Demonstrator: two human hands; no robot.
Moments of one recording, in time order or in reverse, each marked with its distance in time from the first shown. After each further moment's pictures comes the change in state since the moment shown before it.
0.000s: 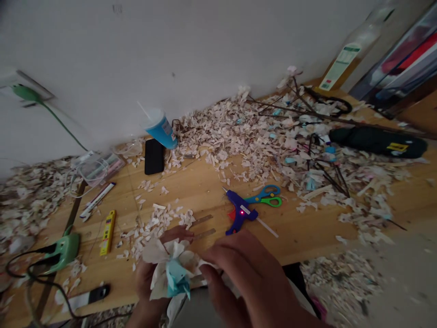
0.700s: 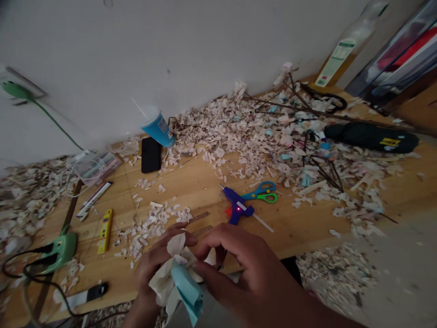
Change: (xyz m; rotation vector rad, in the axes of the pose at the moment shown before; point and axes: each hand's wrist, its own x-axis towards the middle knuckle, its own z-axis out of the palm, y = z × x) left_hand 0.014 0.004 0.005 -0.095 -0.215 0.260; right_hand 0.018 -0.002 -0.014 0.465 -0.315 0.451
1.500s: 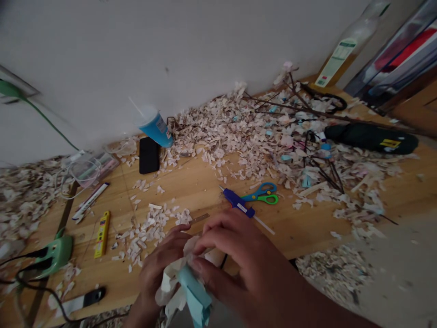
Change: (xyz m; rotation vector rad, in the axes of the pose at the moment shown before) left_hand -0.001 -0.009 -0.001 0.010 -0.088 -0.002; right_hand 0.011 0.000 -0.008 -0.299 0.035 -0.198
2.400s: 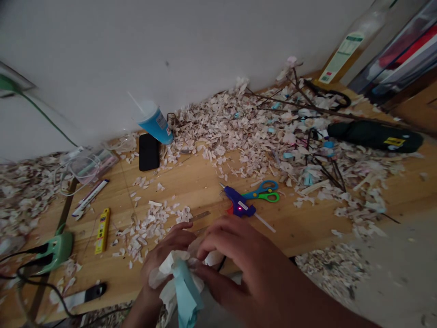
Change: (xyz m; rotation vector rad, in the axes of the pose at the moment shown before) left_hand -0.001 -0.003 0.000 0.002 -0.021 -0.057; right_hand -0.004 0.000 -0.002 0.079 -0.135 0.077
